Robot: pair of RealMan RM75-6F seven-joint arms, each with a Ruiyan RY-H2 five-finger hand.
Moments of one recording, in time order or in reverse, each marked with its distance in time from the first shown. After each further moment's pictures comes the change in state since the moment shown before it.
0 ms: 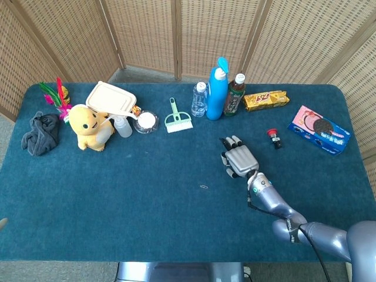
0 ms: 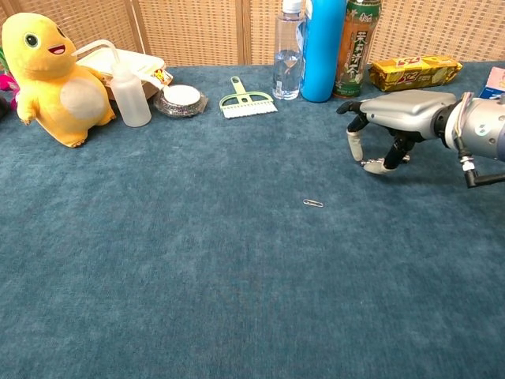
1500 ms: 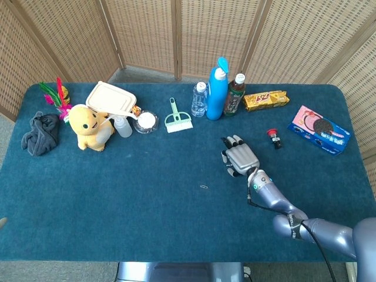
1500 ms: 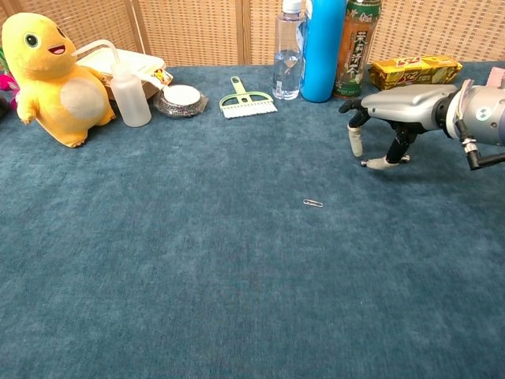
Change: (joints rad) left arm -0.002 -0.003 -0.003 0.001 -0.006 -0.004 0.007; right arm 0.036 0.056 0.014 -0.068 0.117 -0.065 -0.067
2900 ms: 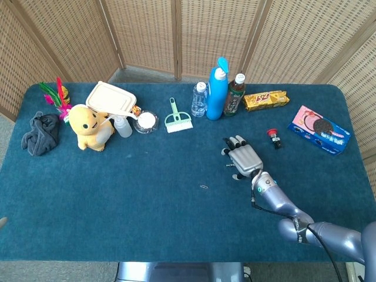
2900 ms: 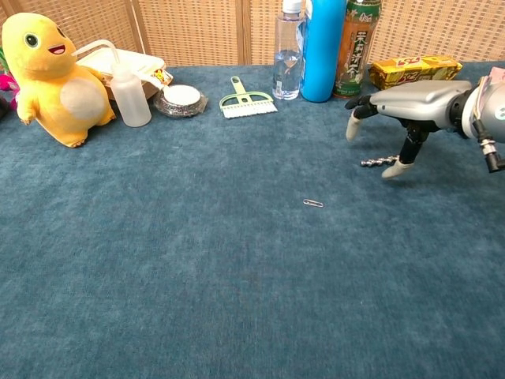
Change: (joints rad) left arm 0.002 -0.004 -0.003 -0.001 -0.003 0.006 0.011; right arm -0.032 0.041 -0.007 -0.053 -0.054 0.030 0.010
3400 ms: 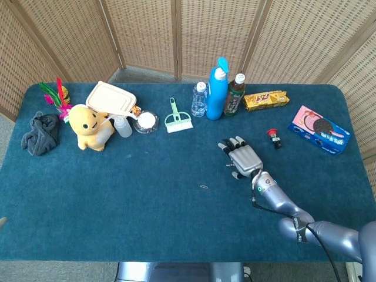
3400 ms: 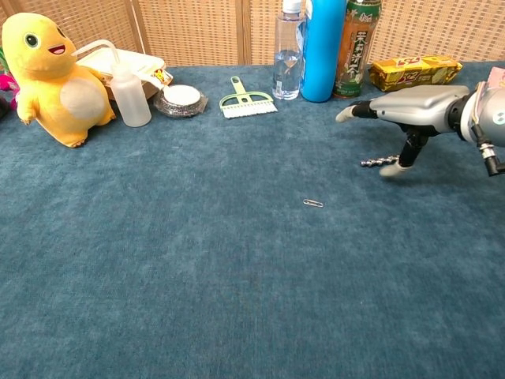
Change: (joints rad) left arm -0.001 -0.001 -0.001 0.002 -0.003 -0.003 0.001; right arm -0.001 -0.014 -0.008 0.045 -0.029 -0.016 0.018
